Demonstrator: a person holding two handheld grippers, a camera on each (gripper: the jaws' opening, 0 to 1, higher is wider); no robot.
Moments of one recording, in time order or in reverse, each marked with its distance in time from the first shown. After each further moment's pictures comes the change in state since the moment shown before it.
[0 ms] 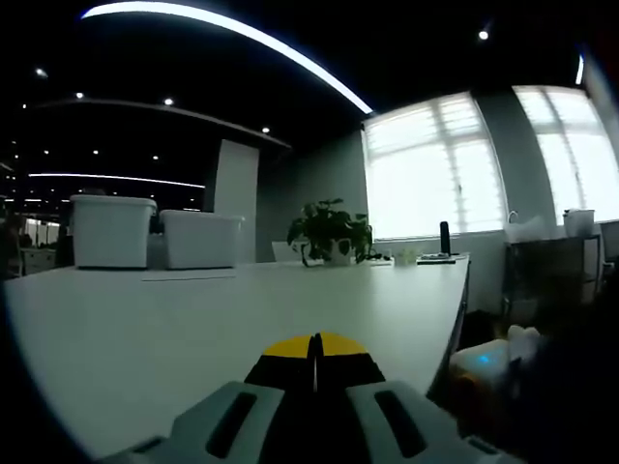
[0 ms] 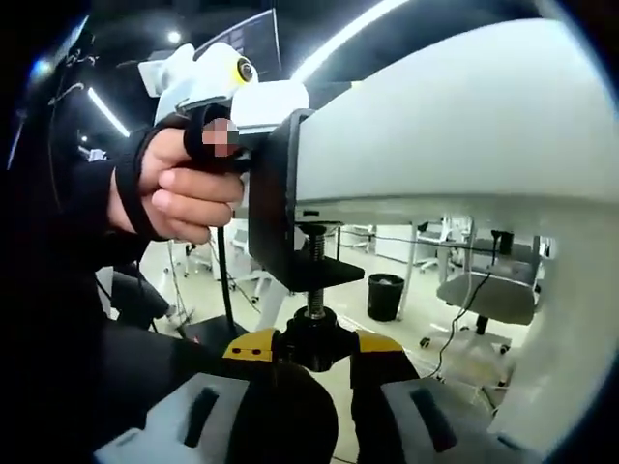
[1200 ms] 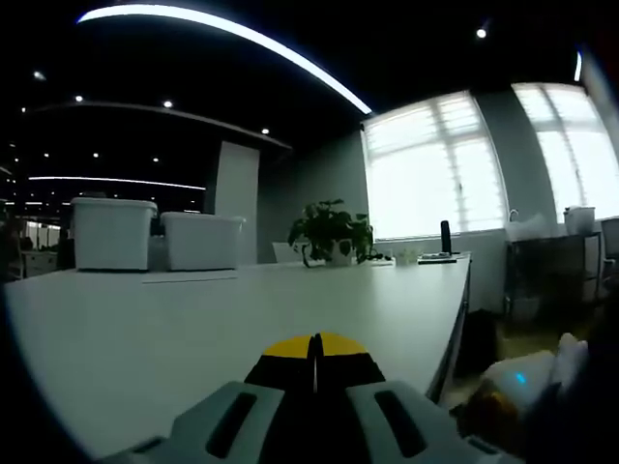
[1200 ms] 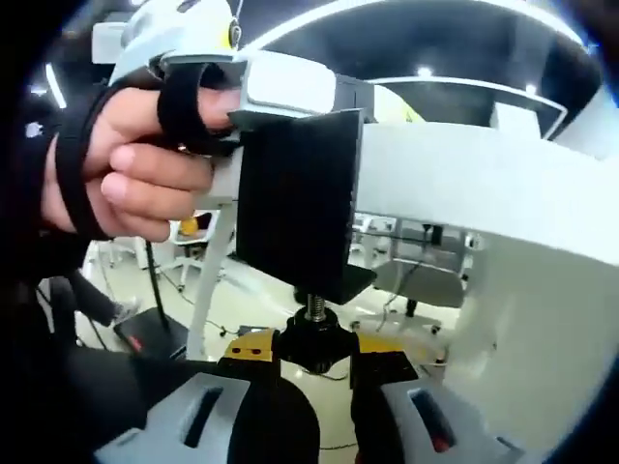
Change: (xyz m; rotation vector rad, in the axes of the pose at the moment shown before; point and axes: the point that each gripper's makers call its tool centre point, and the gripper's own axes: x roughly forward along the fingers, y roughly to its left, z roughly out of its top) left arm 0.000 0.001 -0.001 0.007 -0.002 0.004; right arm -0.002 -0.013 -0.001 -0.032 0.091 -0.323
